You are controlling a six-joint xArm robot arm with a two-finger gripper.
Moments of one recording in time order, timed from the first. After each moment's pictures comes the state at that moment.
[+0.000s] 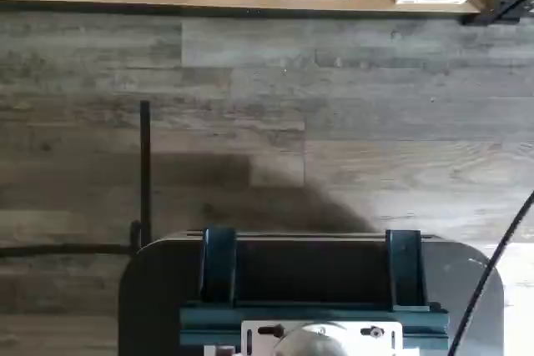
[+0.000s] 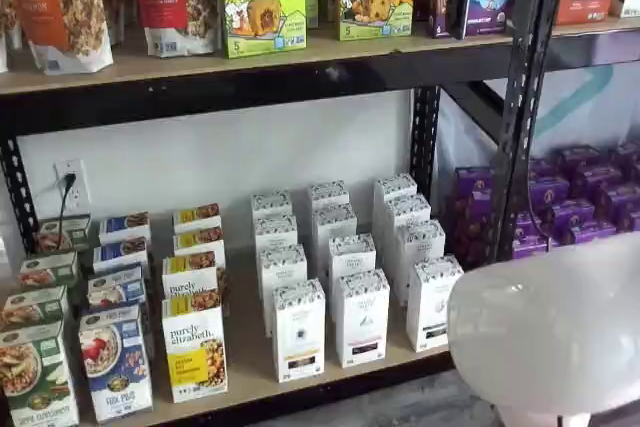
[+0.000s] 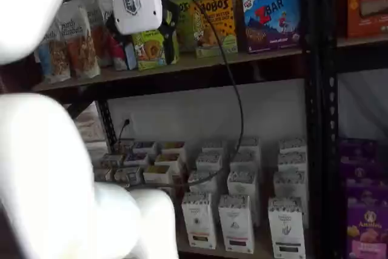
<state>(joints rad) 0.01 -0.84 -1.15 0.04 2.00 0.03</state>
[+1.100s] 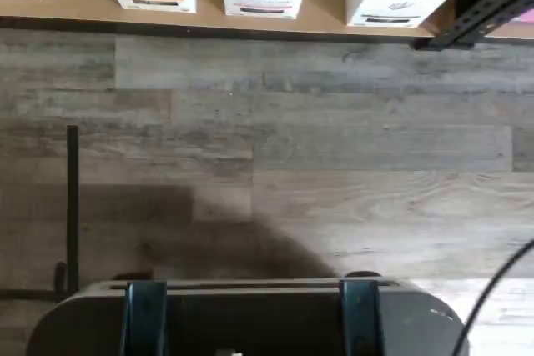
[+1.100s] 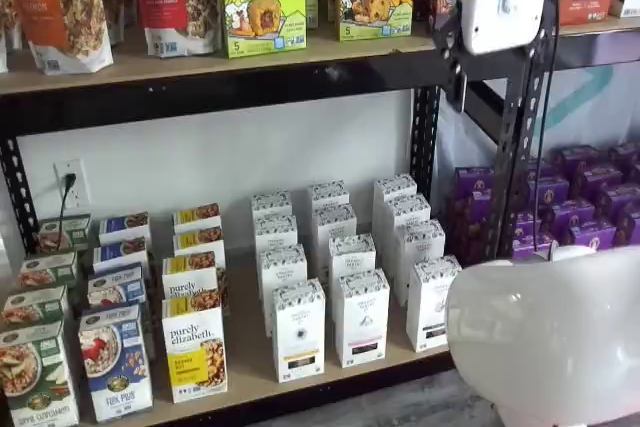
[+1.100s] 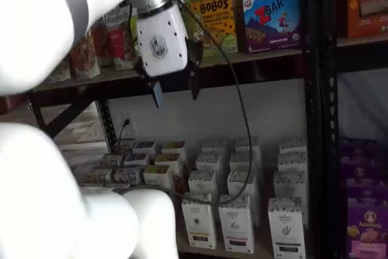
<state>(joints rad) -0.04 -0.93 -0.83 -0.05 1.72 -0.04</state>
